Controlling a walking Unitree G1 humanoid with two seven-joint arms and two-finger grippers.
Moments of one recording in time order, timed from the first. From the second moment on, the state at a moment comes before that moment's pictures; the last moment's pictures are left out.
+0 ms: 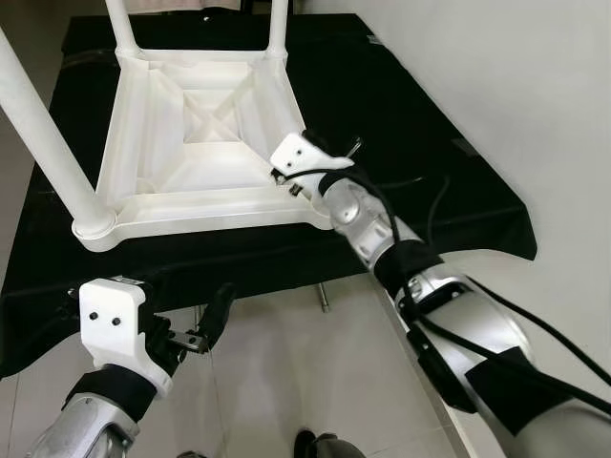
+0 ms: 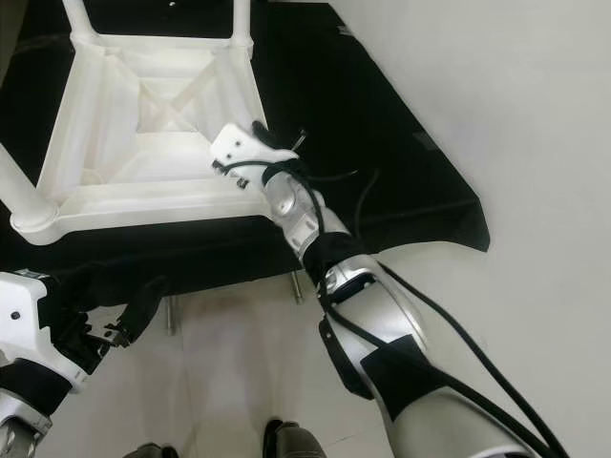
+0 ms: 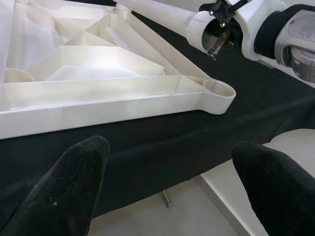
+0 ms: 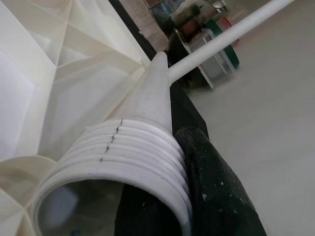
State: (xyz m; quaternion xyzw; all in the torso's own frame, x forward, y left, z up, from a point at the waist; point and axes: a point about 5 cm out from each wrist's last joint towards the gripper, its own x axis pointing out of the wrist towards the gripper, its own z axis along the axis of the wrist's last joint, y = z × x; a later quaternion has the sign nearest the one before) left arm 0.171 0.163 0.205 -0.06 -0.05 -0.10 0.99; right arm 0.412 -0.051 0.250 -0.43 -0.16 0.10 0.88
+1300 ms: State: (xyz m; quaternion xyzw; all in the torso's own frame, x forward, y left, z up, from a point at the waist) left arm 0.238 0.155 0.266 -0.39 -0.20 -0.20 0.87; right arm 0.372 -0.208 0.261 0.33 -0.23 0.20 0.90
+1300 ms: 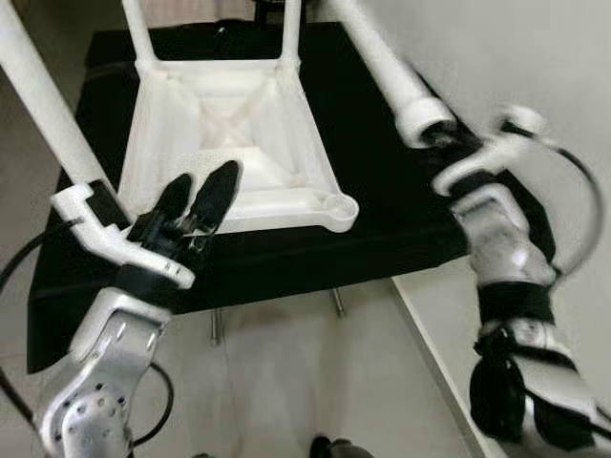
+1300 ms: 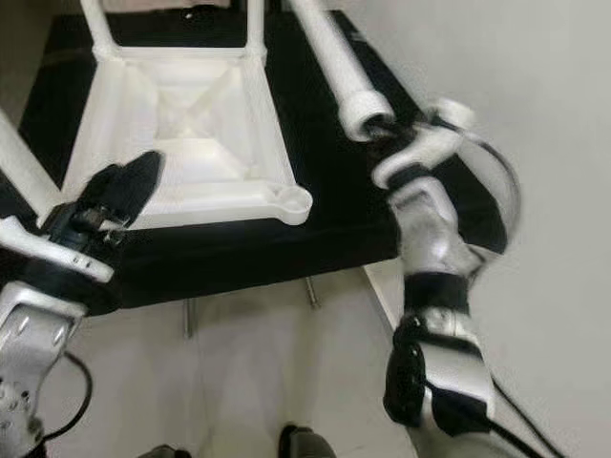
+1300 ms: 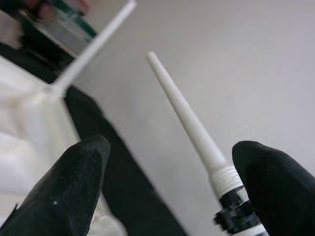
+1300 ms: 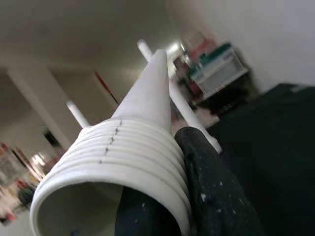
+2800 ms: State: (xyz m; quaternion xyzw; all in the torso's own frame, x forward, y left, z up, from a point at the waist) left arm 0.259 0.157 0.306 -0.64 -0.14 -0.37 0.66; right arm 0.271 -0.158 0.213 0.15 -0.14 0.60 0.77
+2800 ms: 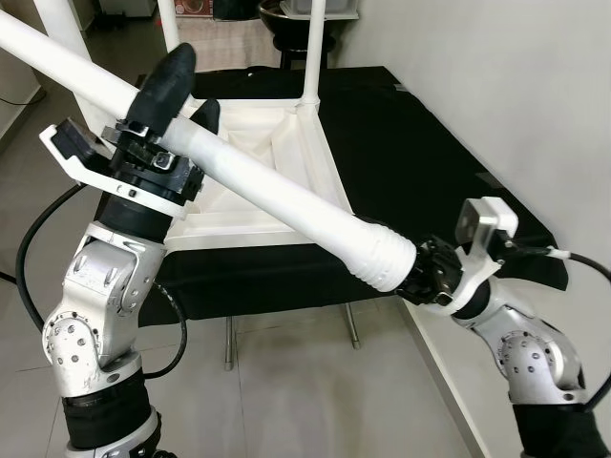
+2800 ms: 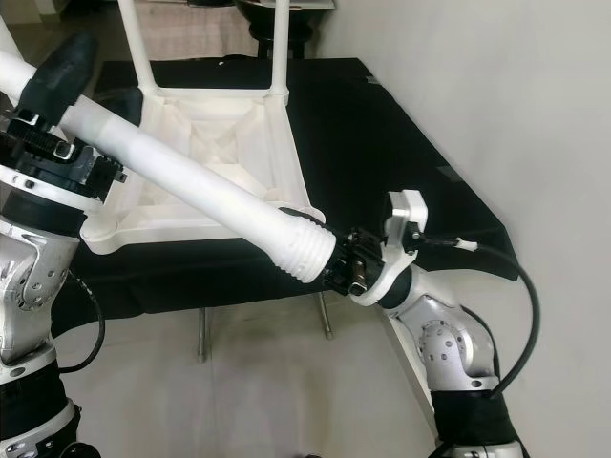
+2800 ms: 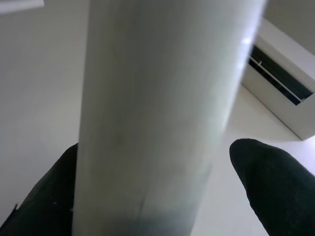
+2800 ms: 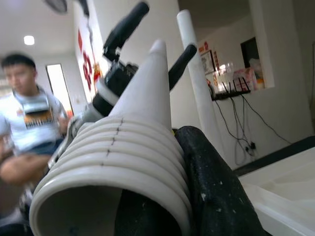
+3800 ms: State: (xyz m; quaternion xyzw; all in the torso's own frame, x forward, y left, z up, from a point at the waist) left arm 0.236 0.157 0.309 -0.58 -0.17 -0.41 0.68; right arm 0.267 -0.149 0.218 0.15 -0.15 0.64 0.74
